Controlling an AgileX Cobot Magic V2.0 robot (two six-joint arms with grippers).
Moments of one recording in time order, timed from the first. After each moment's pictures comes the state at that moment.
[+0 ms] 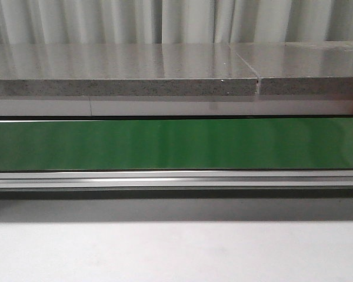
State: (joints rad) left arm -0.18 0.44 -0.68 -0.03 0.80 0.09; right arm 0.31 0.75 -0.82 -0.07 0.67 0.15
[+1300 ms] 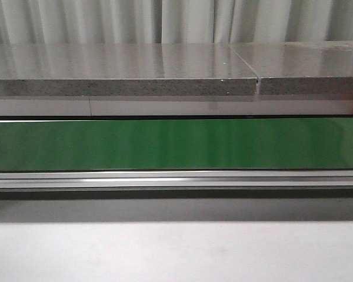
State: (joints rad) left arm -0.12 1.03 -0.95 0.00 0.70 -0.17; right arm 0.31 0.44 -0.65 -0.07 0.71 0.14
